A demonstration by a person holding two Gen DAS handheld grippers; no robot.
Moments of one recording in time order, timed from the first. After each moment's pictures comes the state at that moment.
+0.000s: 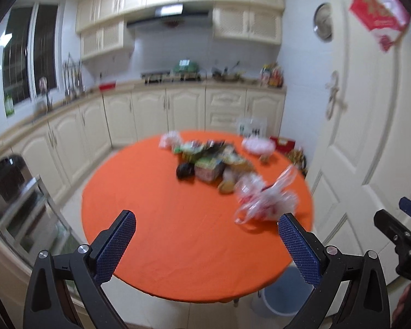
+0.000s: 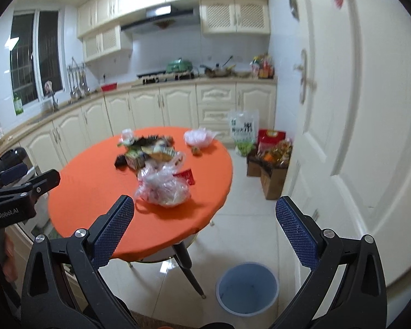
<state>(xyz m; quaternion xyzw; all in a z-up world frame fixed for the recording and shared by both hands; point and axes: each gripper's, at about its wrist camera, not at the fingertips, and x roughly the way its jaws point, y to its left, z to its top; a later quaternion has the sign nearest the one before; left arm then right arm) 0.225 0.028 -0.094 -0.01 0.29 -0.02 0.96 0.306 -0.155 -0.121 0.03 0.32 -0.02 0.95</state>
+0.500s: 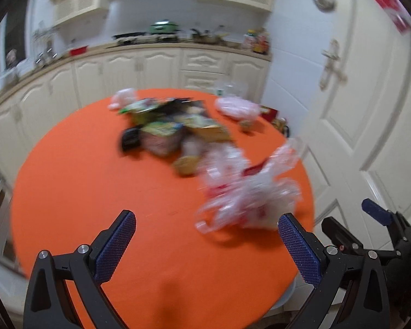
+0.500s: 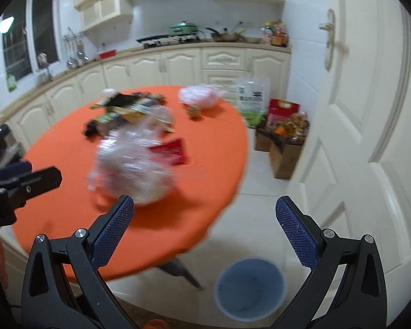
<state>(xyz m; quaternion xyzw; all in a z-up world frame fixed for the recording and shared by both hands) 0.351 -0.017 -0.138 -0.02 0.37 -0.09 0.92 0.393 -0.181 -0.211 0.01 0.39 -0.04 0.92</state>
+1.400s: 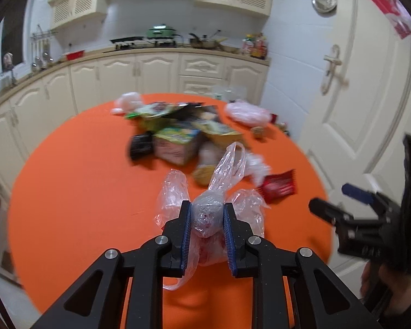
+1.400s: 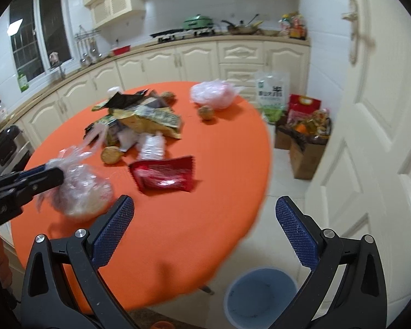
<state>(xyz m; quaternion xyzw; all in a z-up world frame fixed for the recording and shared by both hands) 0.358 0.048 -0.155 -0.02 0.36 -0.10 0.93 0.457 -0.169 -0.228 0.03 0.41 0.05 0.91</state>
